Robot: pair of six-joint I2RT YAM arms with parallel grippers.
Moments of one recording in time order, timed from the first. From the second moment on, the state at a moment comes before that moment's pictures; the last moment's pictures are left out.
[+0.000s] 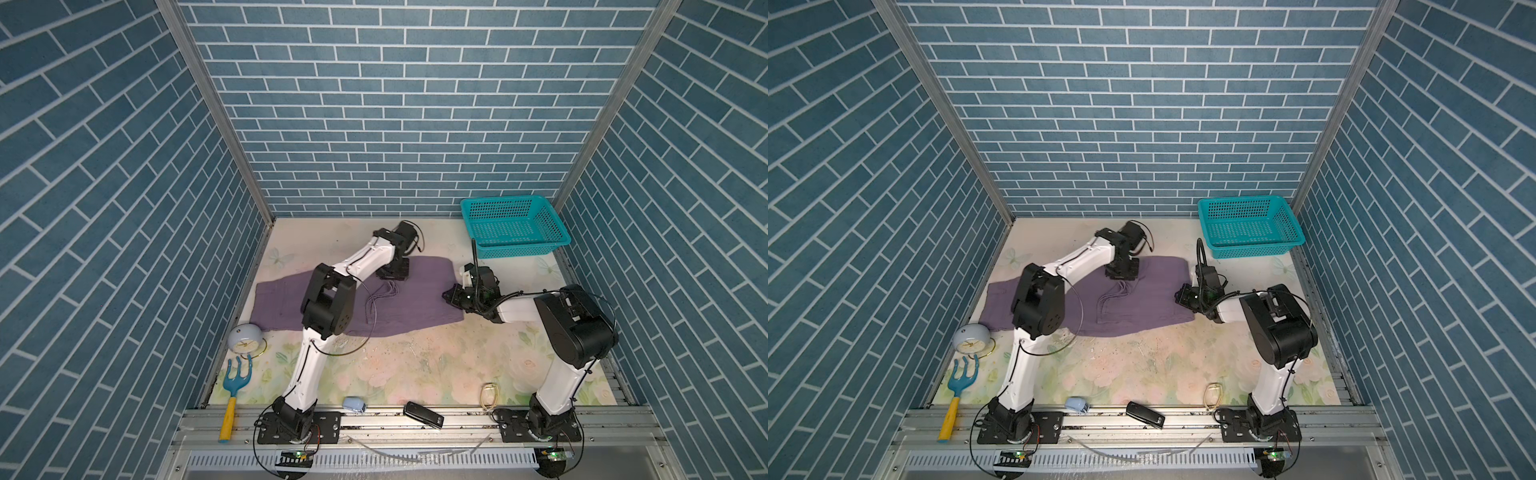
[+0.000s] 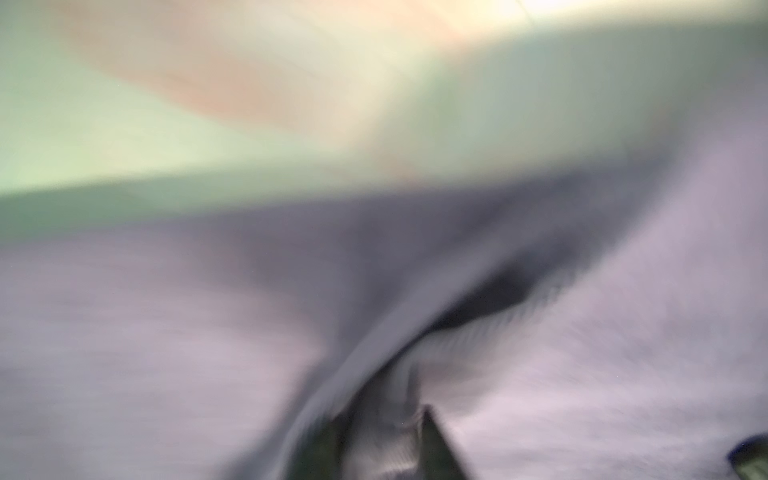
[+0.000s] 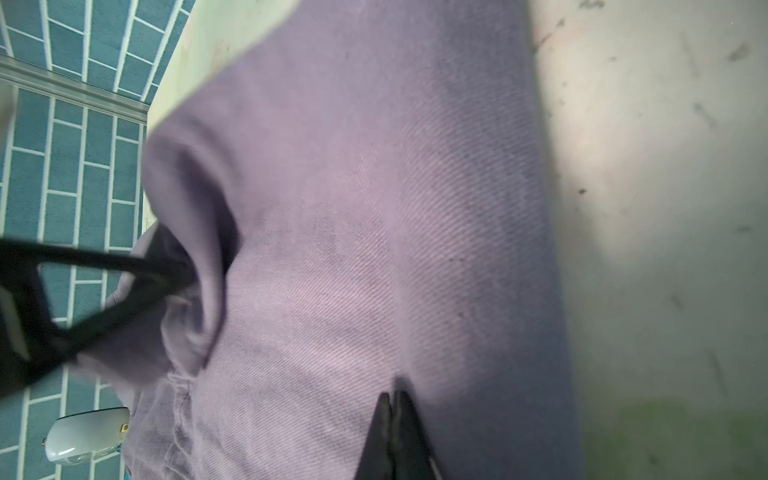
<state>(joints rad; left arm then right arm) -0.46 2.22 1.91 -1.00 -0.08 -0.50 0.43 1.81 0.75 0.32 -0.35 0.73</state>
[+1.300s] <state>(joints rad) -0.38 1.94 1.33 -0.59 0.23 -0.57 0.69 1.67 0.89 -0.10 -0.08 0.55</state>
